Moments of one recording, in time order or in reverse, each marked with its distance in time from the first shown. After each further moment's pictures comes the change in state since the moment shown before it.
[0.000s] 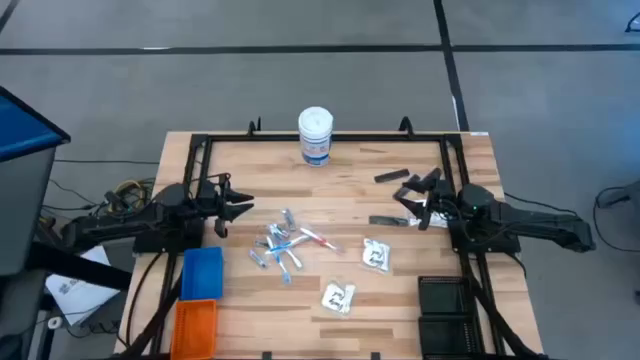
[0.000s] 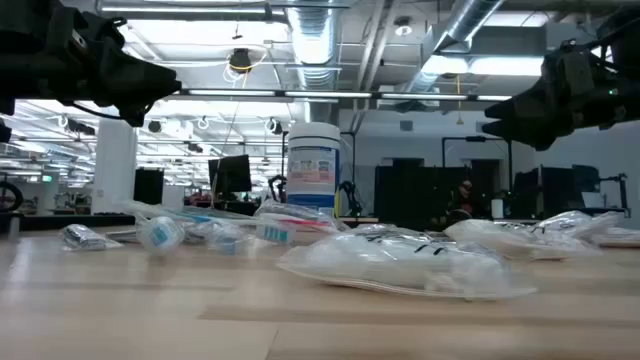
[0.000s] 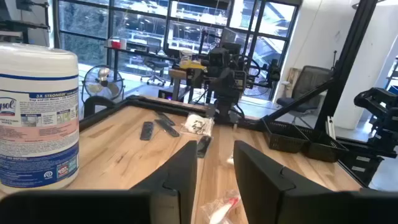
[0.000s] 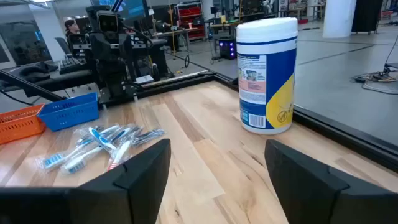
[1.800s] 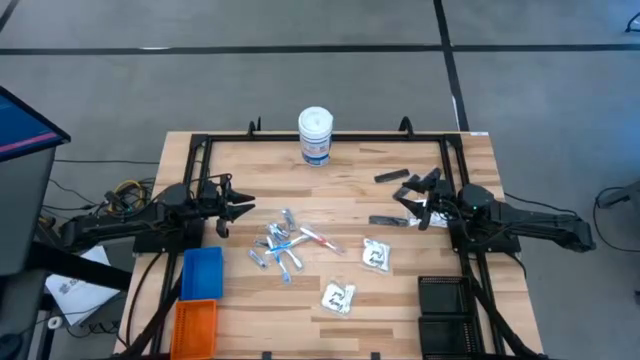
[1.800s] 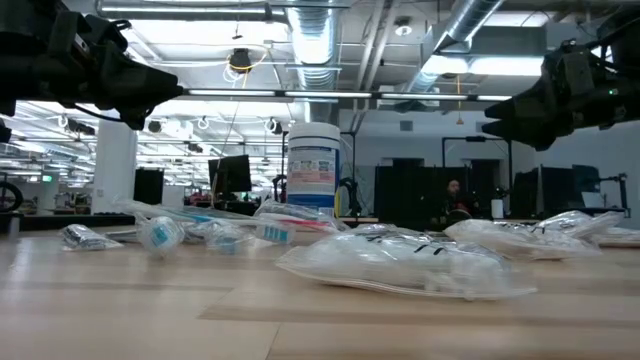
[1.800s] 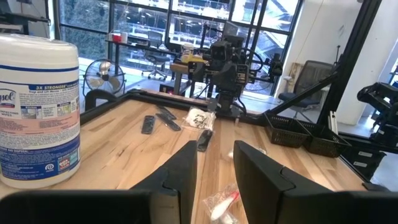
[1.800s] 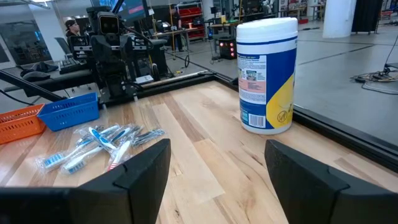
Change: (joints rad) left arm 0.000 0.032 0.000 0.006 0.000 0.000; right arm 0.000 0.000 0.000 0.000 0.000 0.000
